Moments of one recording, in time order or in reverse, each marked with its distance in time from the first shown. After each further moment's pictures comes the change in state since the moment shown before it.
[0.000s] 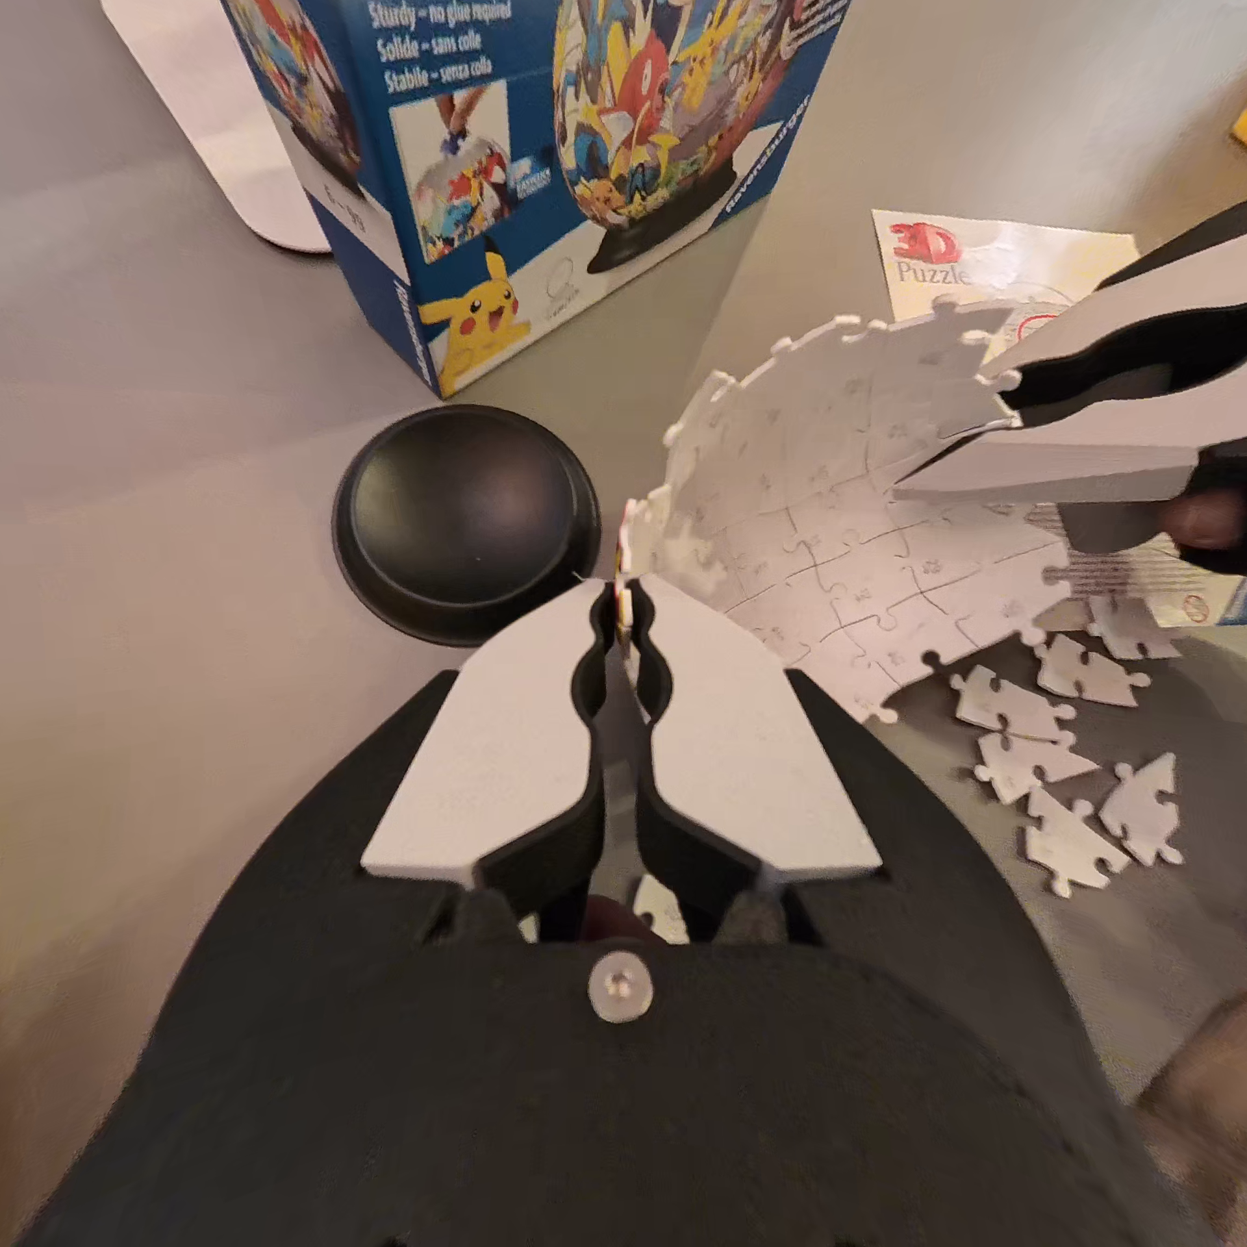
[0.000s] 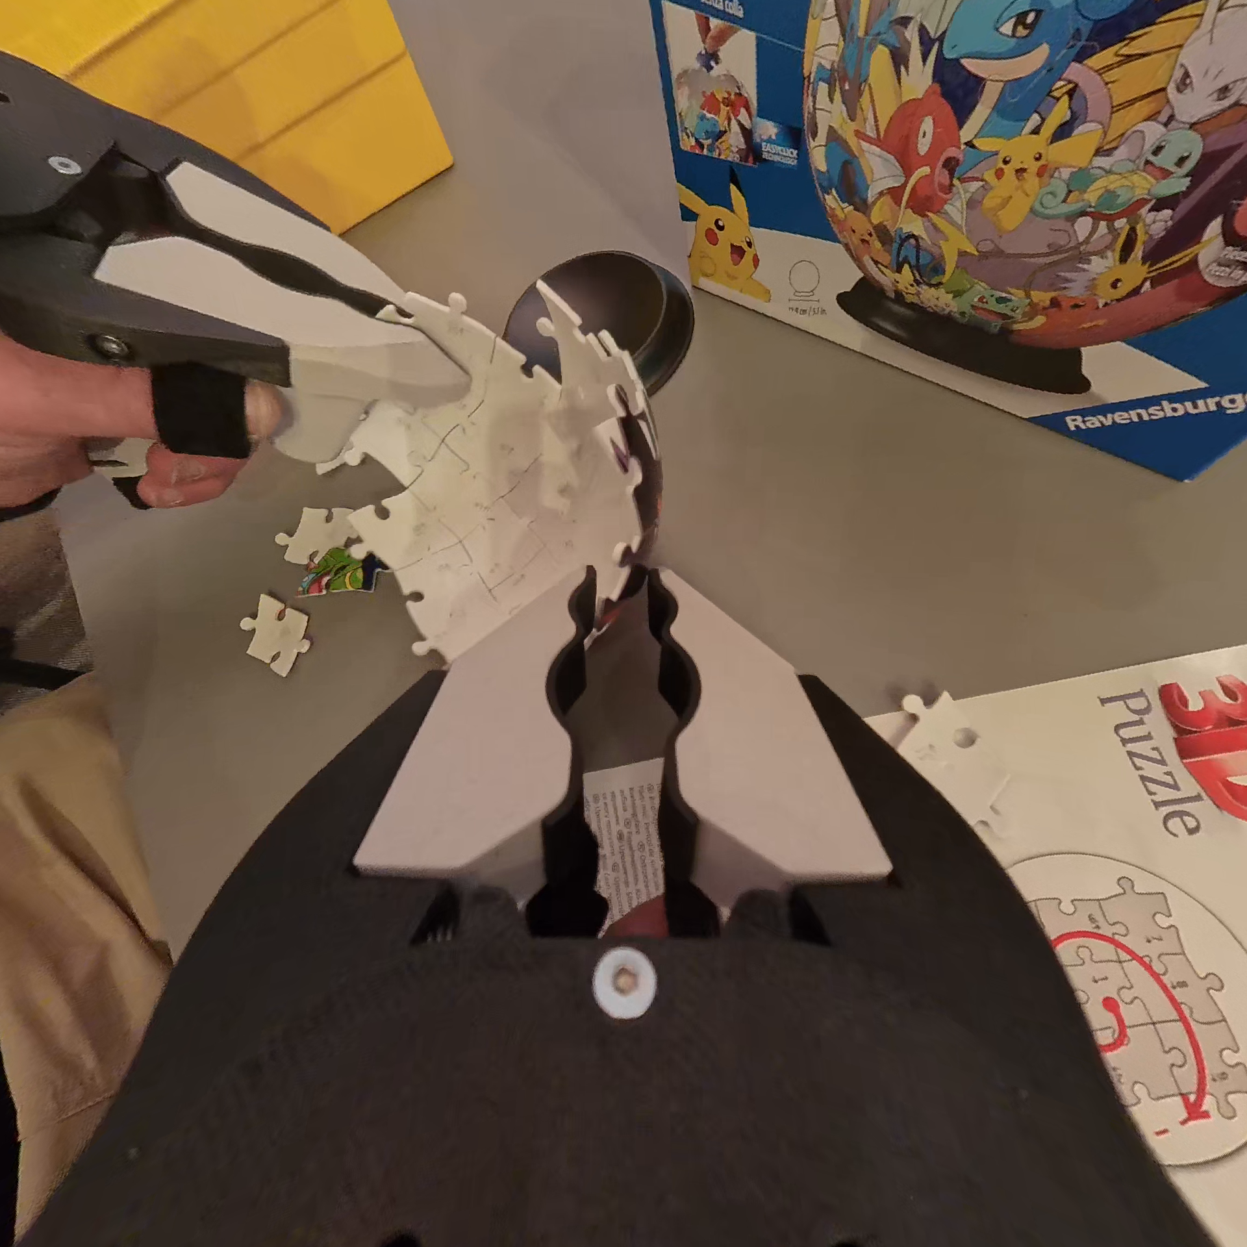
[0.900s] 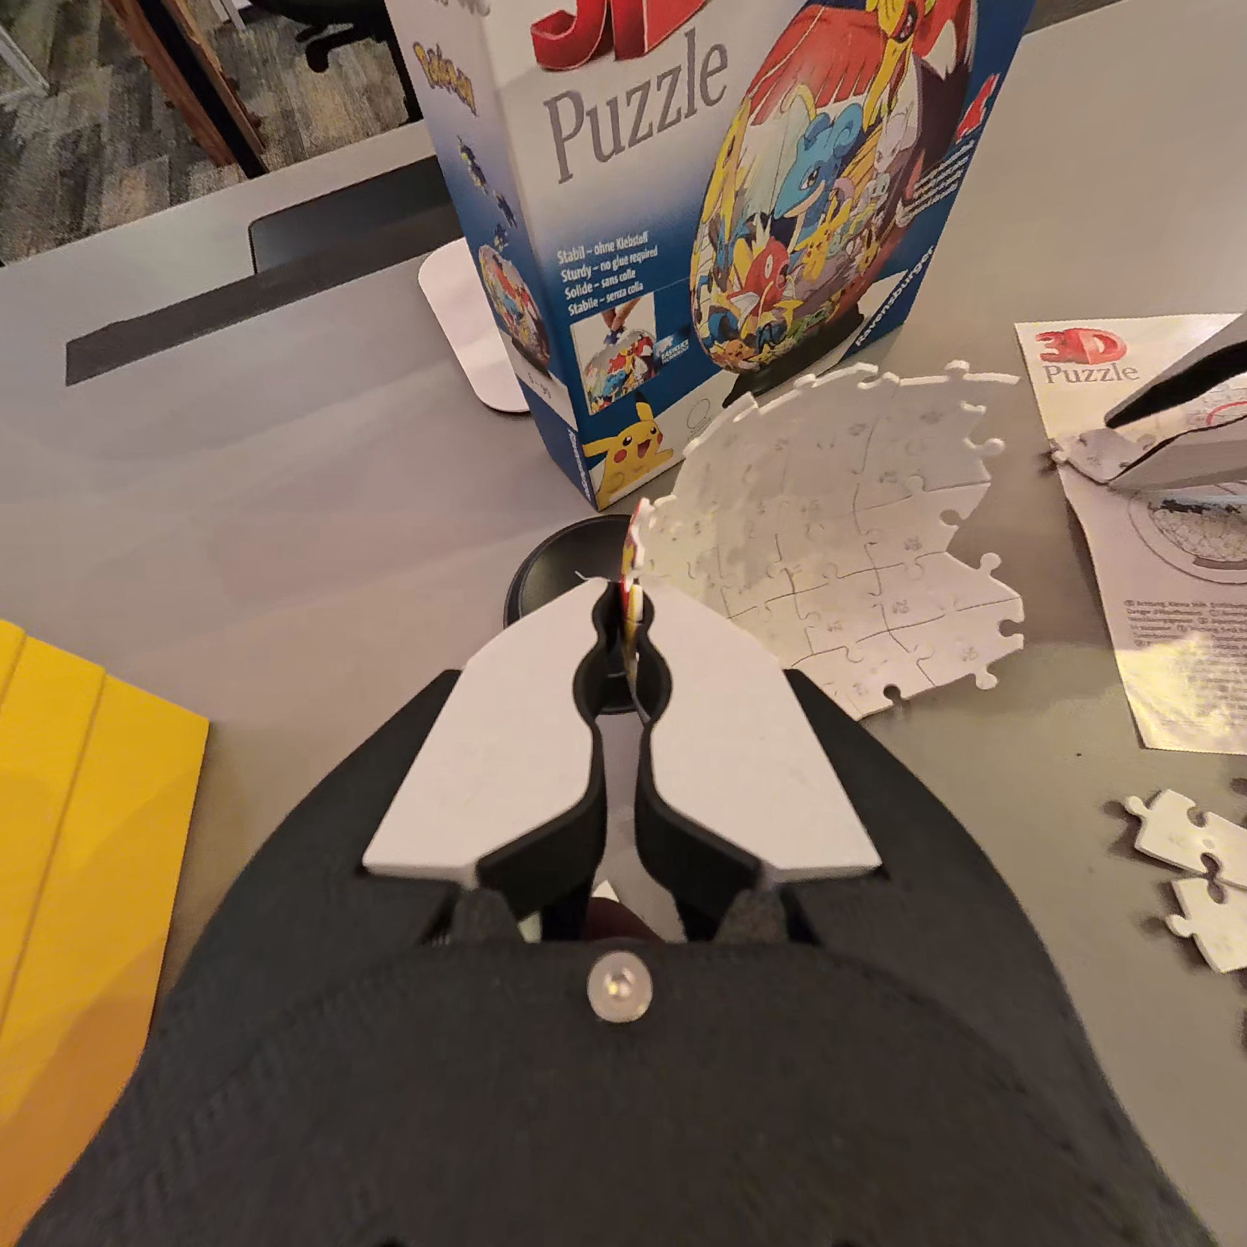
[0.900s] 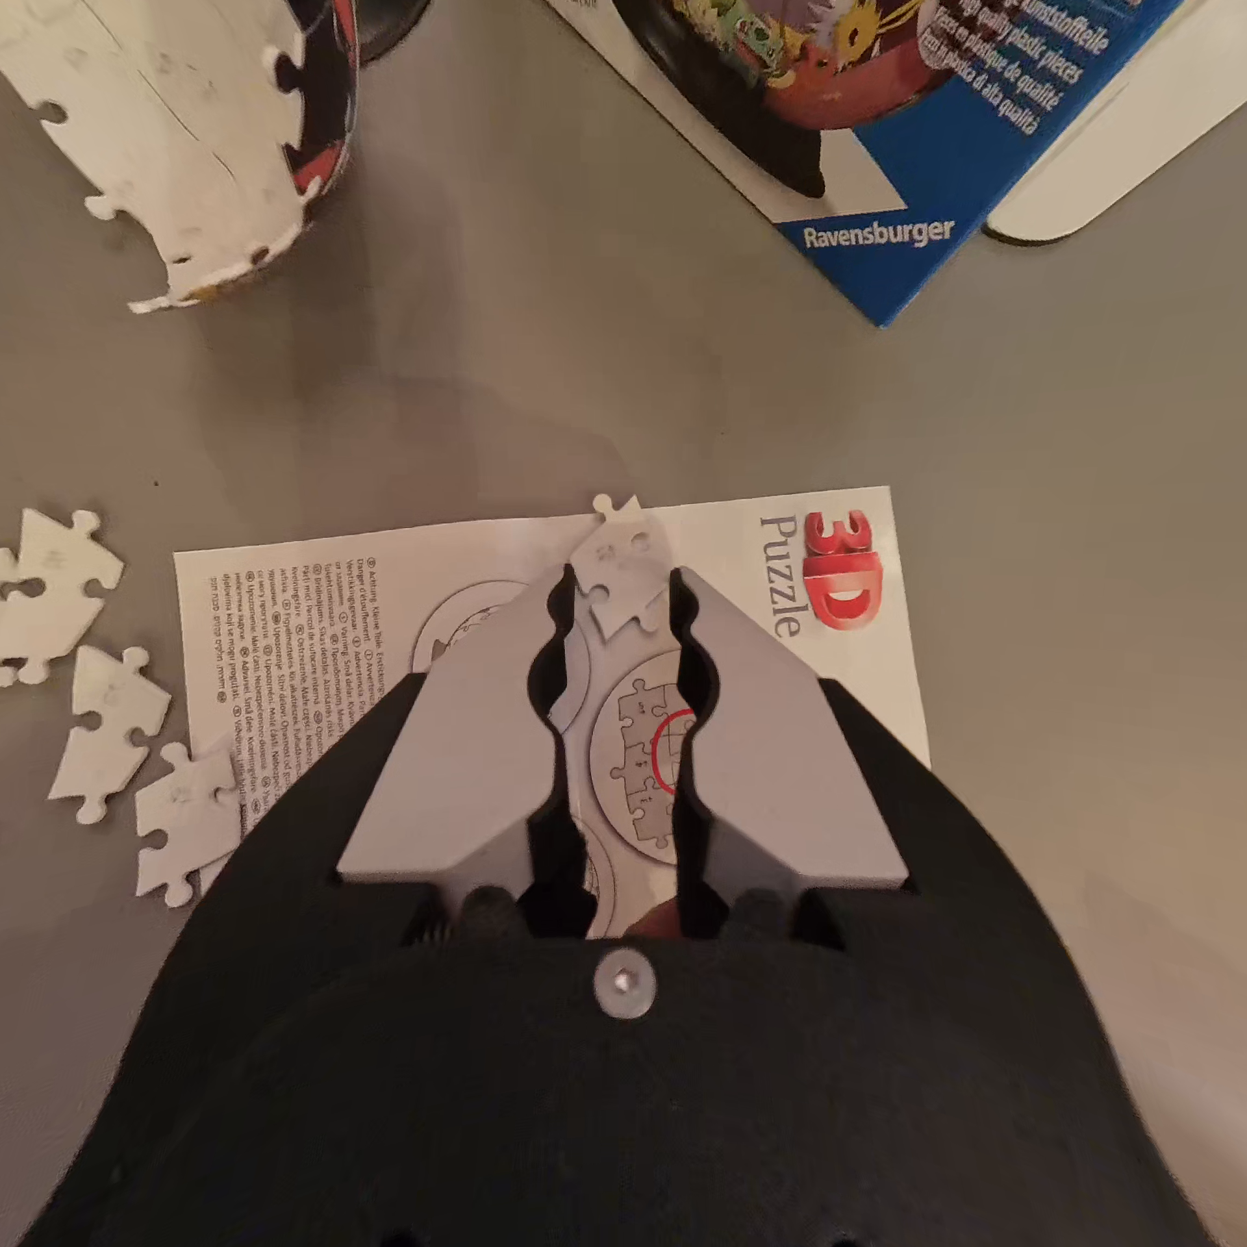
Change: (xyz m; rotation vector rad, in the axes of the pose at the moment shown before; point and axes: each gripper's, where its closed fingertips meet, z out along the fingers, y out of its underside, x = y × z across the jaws) left arm -0.028 -0.031 -0.015 0.187 -0.280 0.111; right arm 0.094 0.047 -0.035 -0.266 0.186 -0.247
